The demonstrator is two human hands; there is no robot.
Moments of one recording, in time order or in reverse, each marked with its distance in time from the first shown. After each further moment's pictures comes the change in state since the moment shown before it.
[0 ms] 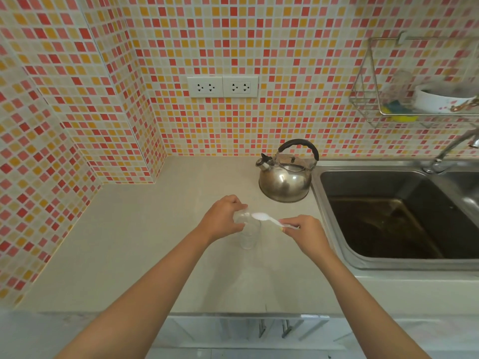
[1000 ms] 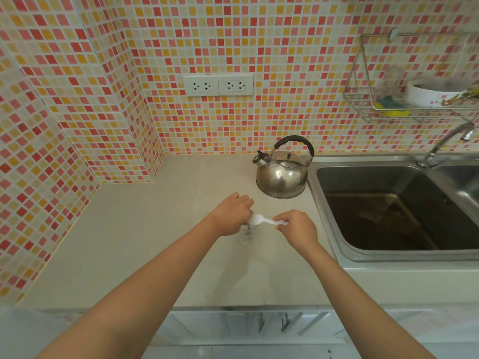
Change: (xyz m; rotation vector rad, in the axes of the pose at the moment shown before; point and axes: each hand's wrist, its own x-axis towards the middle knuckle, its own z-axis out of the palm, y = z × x) left_hand 0.013 0.029 0.001 0.780 -0.204 0.422; right_hand 0.003 -0.007 0.013 -0.285 -0.002 0.048
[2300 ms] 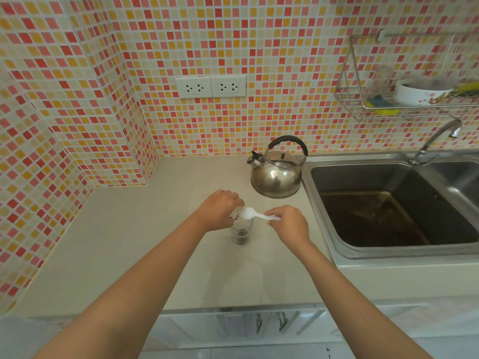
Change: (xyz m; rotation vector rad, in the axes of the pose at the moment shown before) left_hand -0.005 -0.023 0.011 -0.304 0.119 -0.104; right_hand -0.001 -0.009 0.001 0.101 0.076 -0.010
